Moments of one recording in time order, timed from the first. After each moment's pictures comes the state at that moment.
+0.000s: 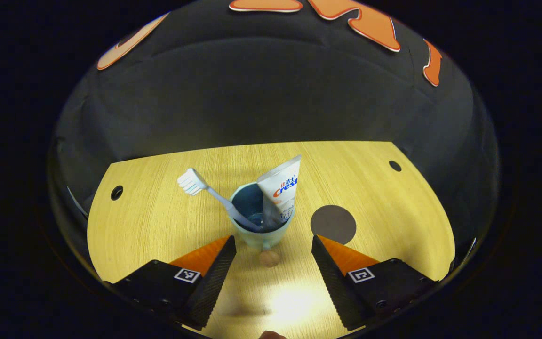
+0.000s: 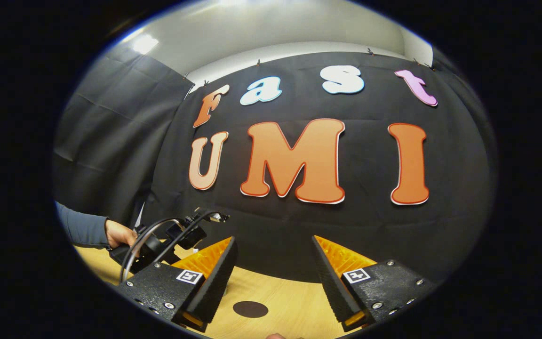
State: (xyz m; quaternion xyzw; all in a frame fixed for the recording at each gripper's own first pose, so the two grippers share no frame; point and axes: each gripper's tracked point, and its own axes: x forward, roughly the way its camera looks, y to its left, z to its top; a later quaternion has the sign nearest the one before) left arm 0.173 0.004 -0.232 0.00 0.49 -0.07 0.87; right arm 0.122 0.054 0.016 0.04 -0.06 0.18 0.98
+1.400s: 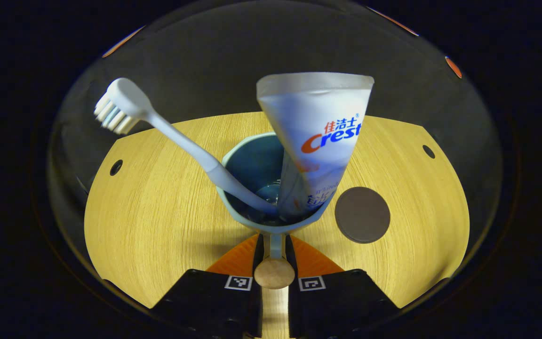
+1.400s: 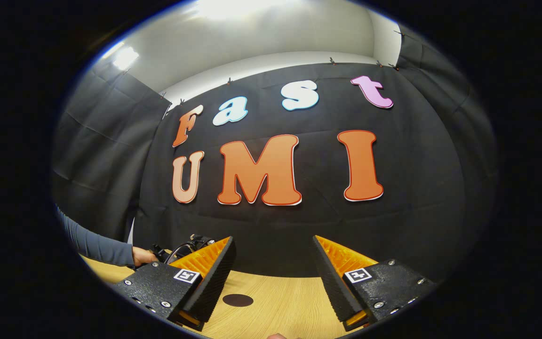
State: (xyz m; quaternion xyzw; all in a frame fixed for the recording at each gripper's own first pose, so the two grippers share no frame) left arm 0.260 0.017 -0.152 0.00 0.53 -0.01 0.85; right arm 0.057 -0.031 0.000 0.10 -0.07 0.12 0.99
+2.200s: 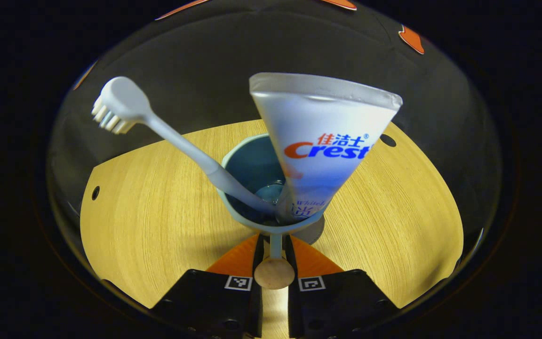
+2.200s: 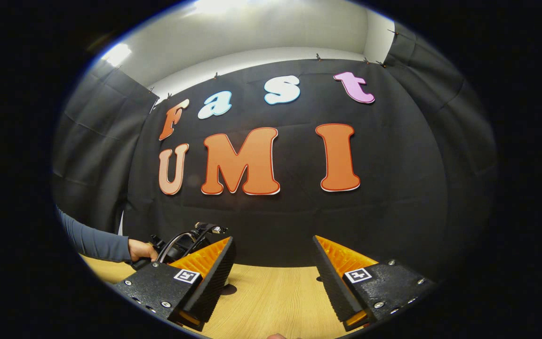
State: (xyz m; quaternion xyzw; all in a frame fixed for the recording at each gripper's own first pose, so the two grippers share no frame) left arm 0.276 0.010 -0.134 0.03 0.52 -0.09 0.85; right arm 0.037 -0.074 -0.030 0.10 -0.04 0.08 0.99
